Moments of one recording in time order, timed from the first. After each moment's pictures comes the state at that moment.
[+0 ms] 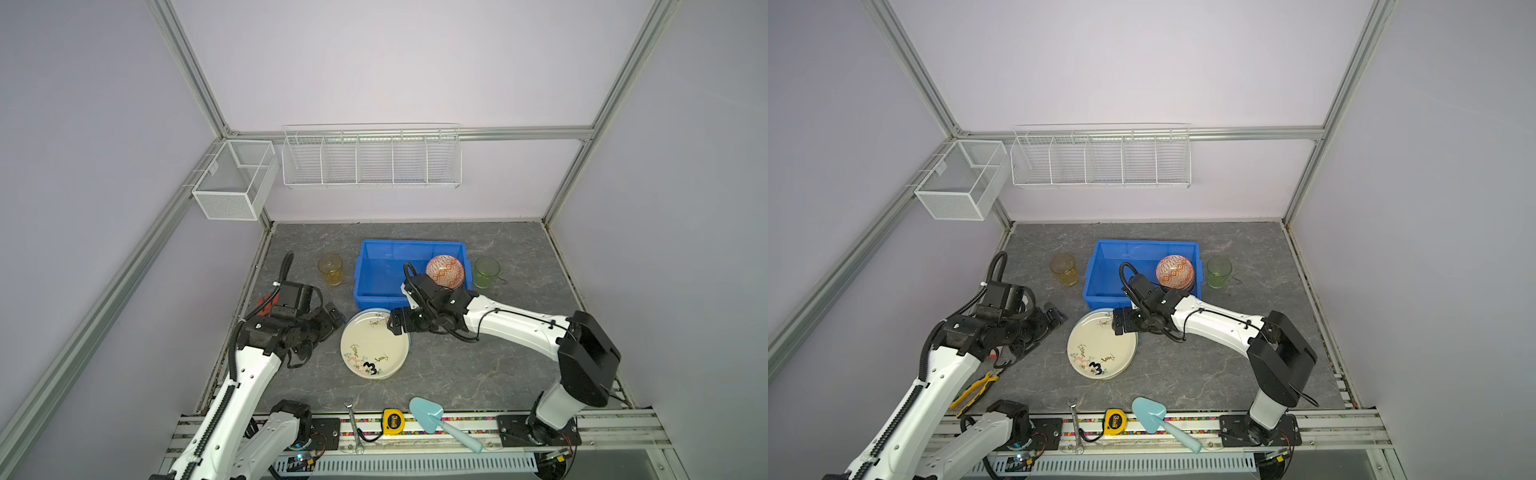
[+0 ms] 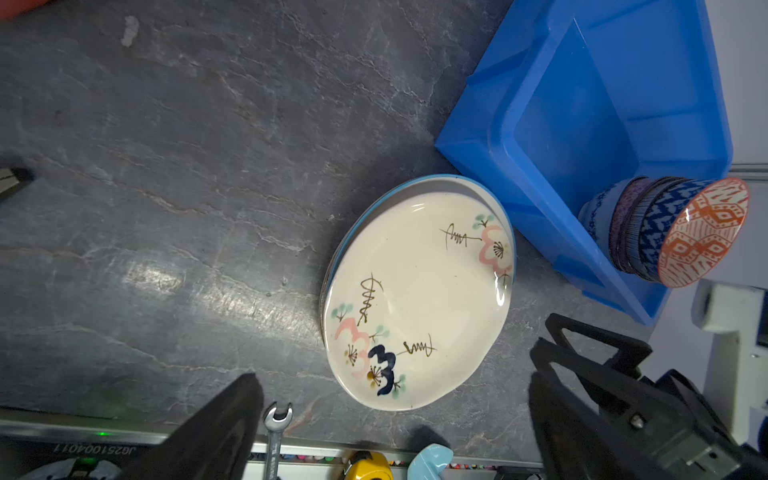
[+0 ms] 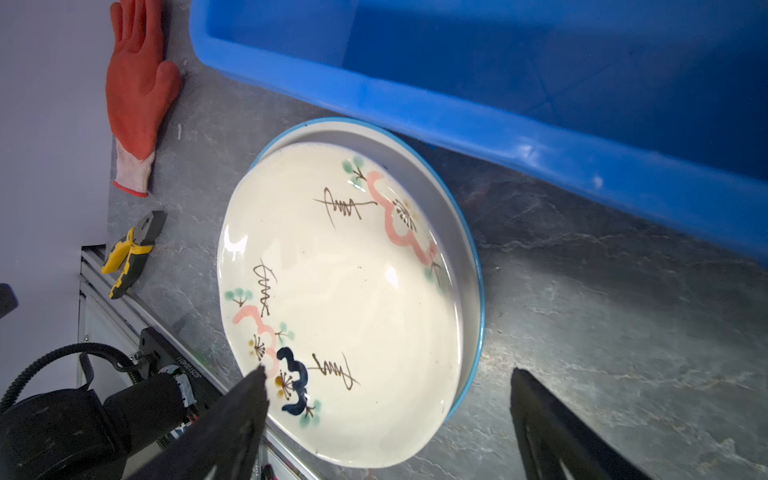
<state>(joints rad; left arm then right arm) -0.27 0.89 0.92 -1.09 0.18 -0.87 0.92 1.67 1.20 -0.53 -0.15 0.70</state>
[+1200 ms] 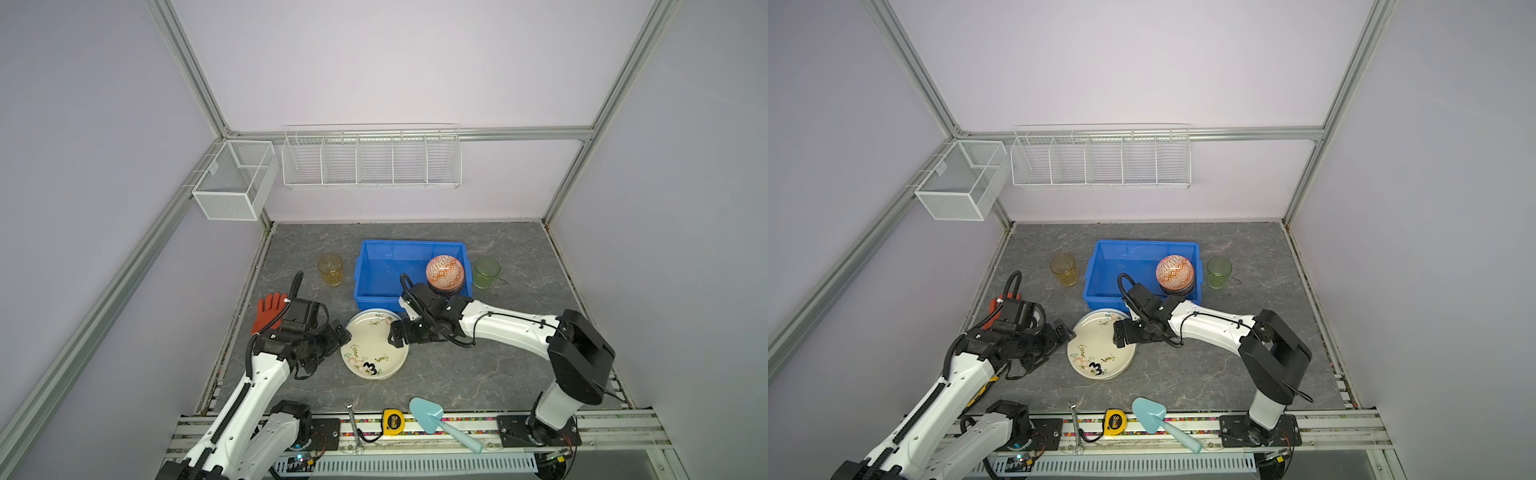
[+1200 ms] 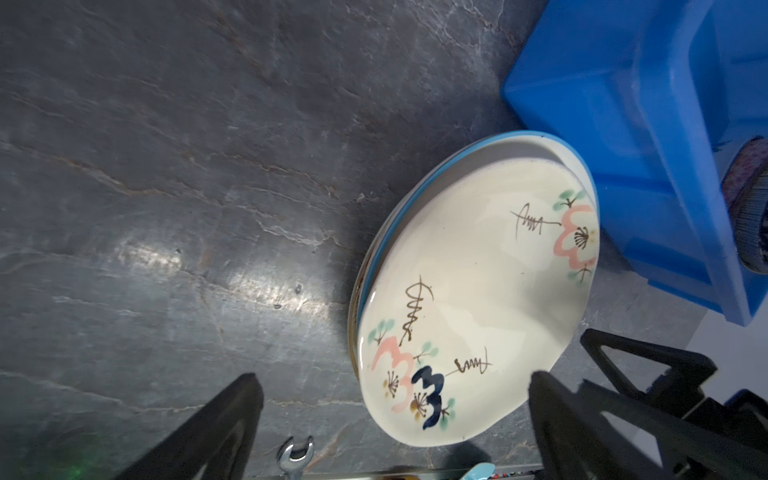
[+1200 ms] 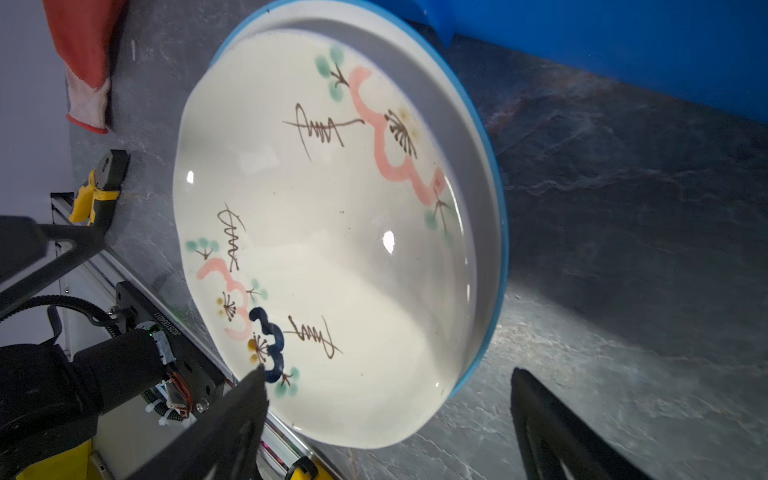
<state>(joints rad) -0.27 0.90 0.66 -0.88 0.25 -0.82 0.93 1.71 1.14 -0.50 -0.23 0.67</state>
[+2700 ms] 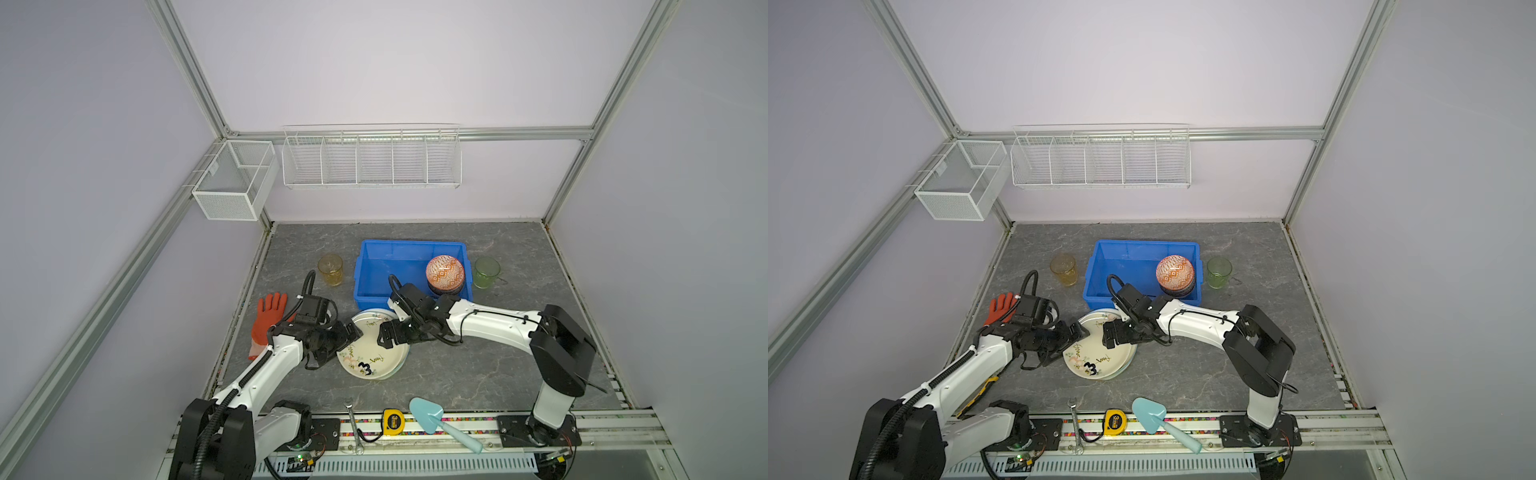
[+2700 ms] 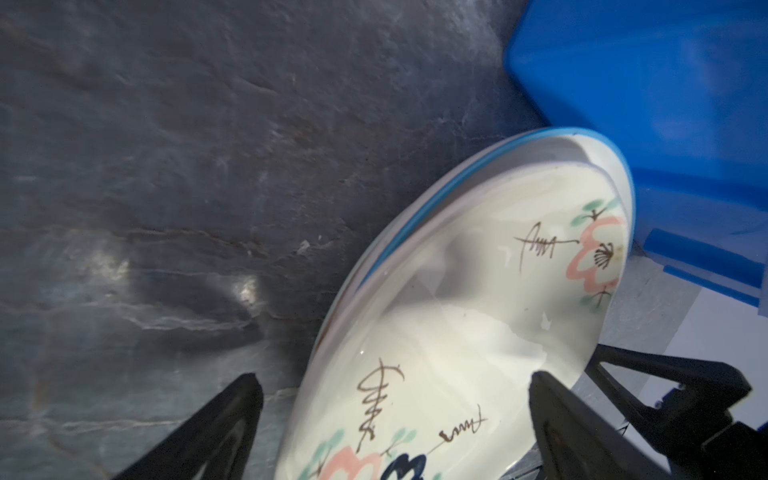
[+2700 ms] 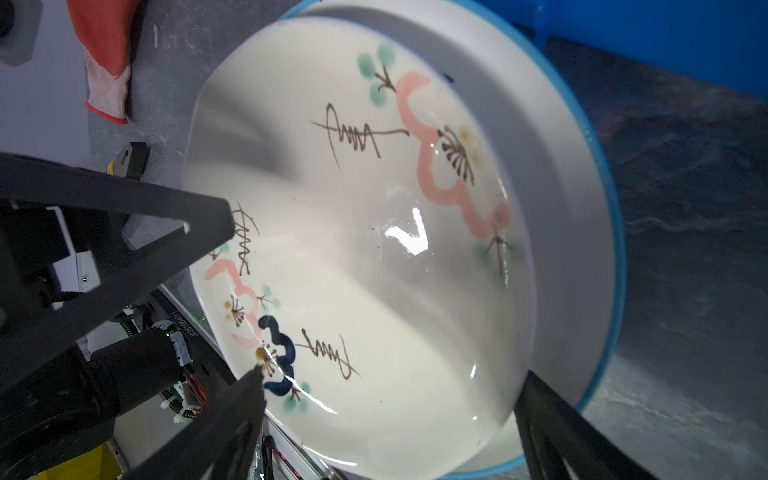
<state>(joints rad) -0.27 1.11 0.57 -0.60 0.36 -0.76 0.97 1.80 1.22 -0.48 -0.26 0.68</state>
